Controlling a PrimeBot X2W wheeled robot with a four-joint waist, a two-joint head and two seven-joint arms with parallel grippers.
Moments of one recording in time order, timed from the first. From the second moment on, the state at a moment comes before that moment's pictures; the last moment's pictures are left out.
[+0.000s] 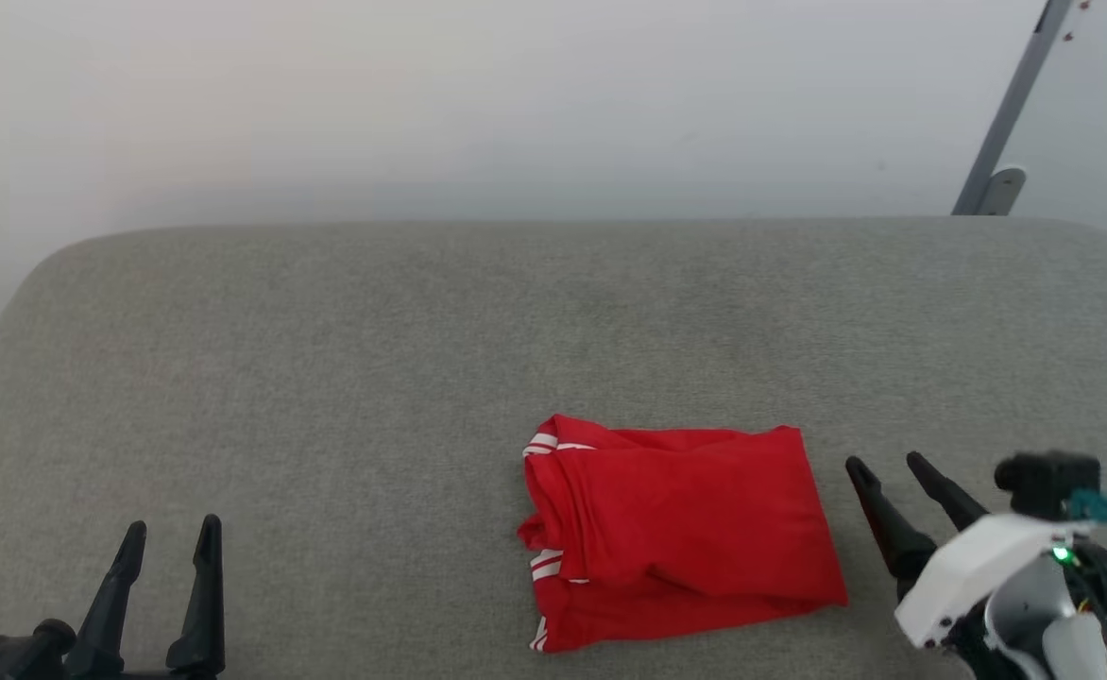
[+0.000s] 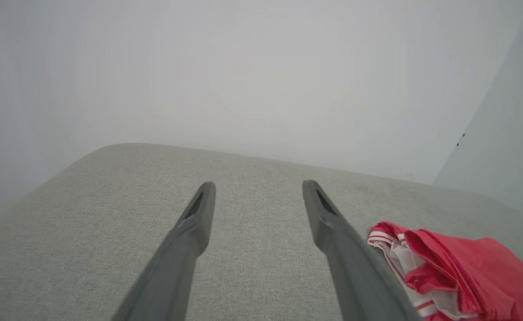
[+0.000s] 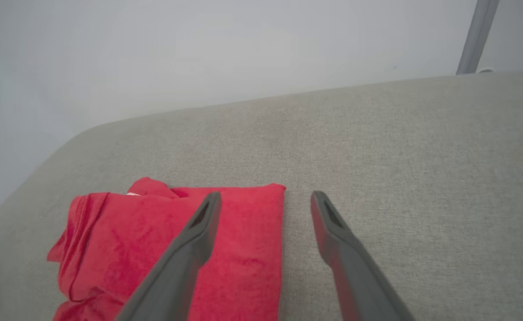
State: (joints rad) left arm 0.17 0.29 0.00 0.03 -0.48 -0.13 -0.26; right arm -0.12 -0.28 0.17 0.26 0.60 0.13 0.08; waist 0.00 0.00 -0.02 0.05
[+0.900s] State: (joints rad) left arm 0.02 0.28 -0.06 0.06 -0.54 -0.13 -0.26; right arm -0.43 -0.37 0.31 0.41 0.68 0.13 0.99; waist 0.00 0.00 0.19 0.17
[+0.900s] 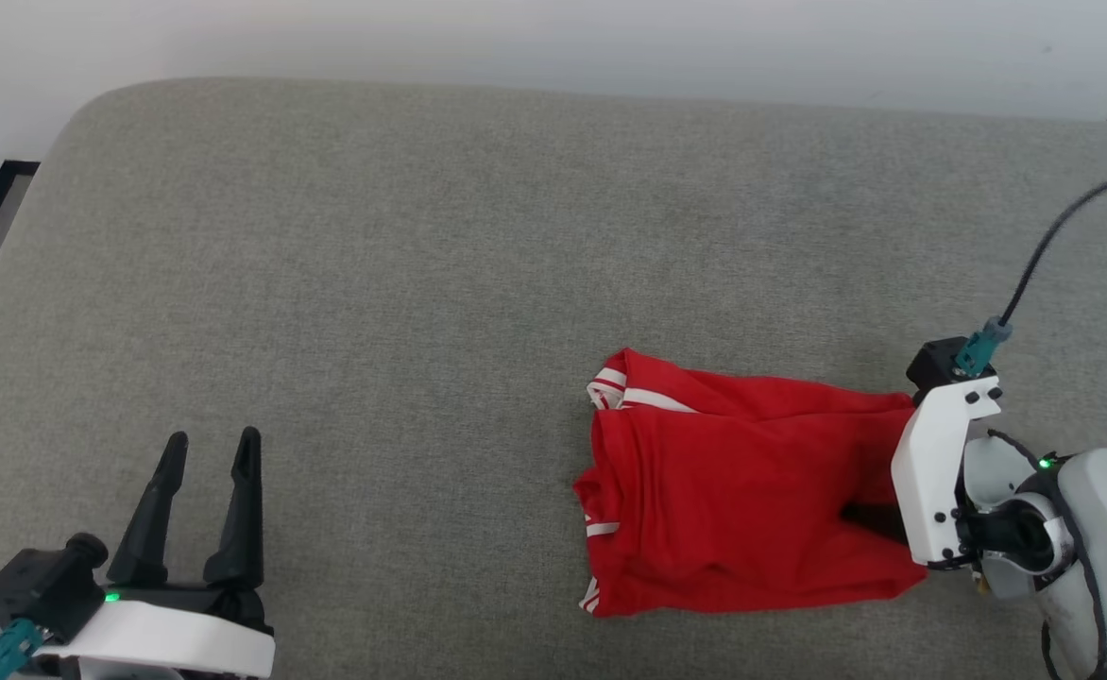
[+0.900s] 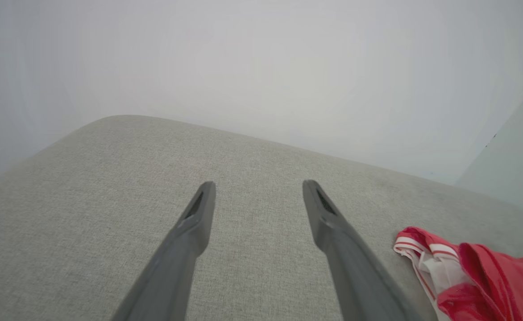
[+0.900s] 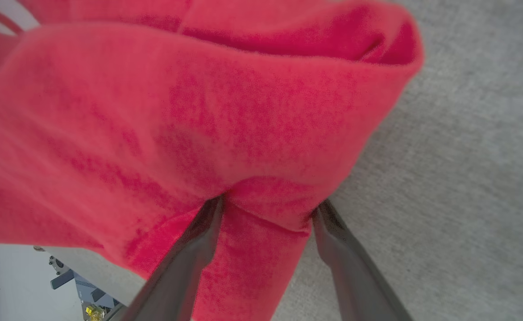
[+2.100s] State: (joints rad) left arm -0.33 0.37 -0.34 0.06 -0.59 -0.13 -0.26; right arm -0.70 -0.57 0.16 0.31 0.61 0.13 0.84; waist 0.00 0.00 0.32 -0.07
